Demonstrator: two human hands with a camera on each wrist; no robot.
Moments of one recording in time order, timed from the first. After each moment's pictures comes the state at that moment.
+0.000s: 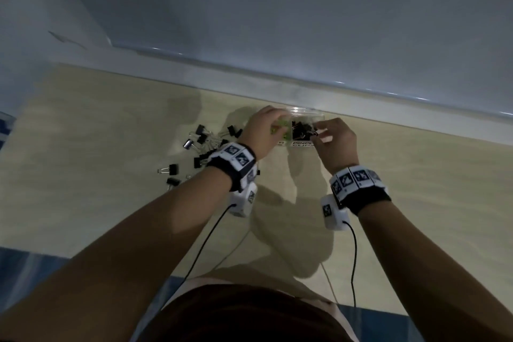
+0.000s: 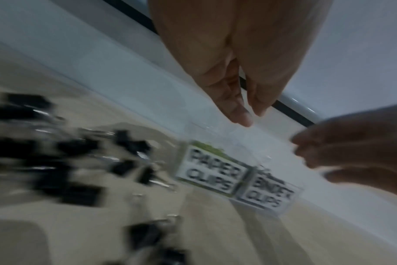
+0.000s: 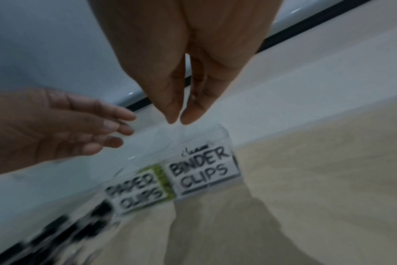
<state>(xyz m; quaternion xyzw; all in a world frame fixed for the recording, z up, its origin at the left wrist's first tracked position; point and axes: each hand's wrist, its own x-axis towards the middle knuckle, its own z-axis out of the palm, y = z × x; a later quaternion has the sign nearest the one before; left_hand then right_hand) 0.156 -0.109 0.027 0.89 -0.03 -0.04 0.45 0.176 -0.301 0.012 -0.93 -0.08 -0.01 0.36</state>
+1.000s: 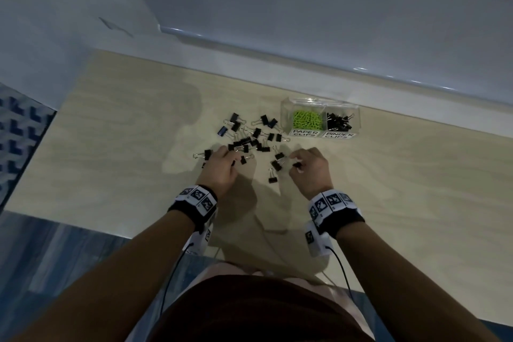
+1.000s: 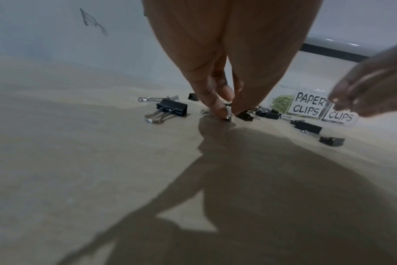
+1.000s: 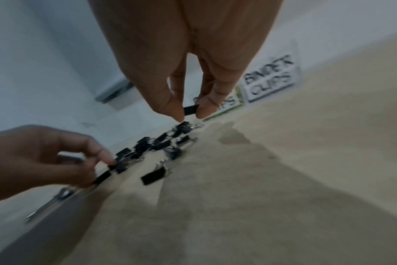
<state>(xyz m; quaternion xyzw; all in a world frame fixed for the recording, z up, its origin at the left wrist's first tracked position) 0.024 0.017 -0.040 0.95 0.06 -0.11 0.28 0.081 -0.207 -0.021 -0.93 -0.09 0.11 0.34</state>
